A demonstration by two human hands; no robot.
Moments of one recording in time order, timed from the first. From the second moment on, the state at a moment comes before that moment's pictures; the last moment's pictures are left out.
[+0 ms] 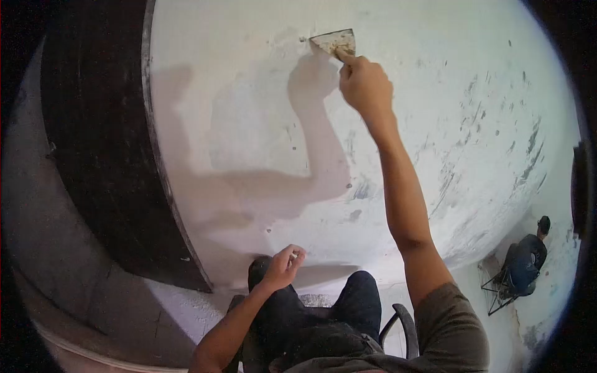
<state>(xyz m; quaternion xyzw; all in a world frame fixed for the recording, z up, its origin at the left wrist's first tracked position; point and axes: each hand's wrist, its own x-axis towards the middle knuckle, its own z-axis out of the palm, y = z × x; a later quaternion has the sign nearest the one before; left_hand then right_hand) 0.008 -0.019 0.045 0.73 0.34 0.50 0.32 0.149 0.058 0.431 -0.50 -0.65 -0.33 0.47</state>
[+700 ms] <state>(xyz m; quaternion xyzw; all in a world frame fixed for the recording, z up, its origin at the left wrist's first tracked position) 0.012 -0.021 0.042 0.72 0.34 0.51 0.32 0.168 0.058 0.421 -0.47 -0.70 -0.28 0.45</state>
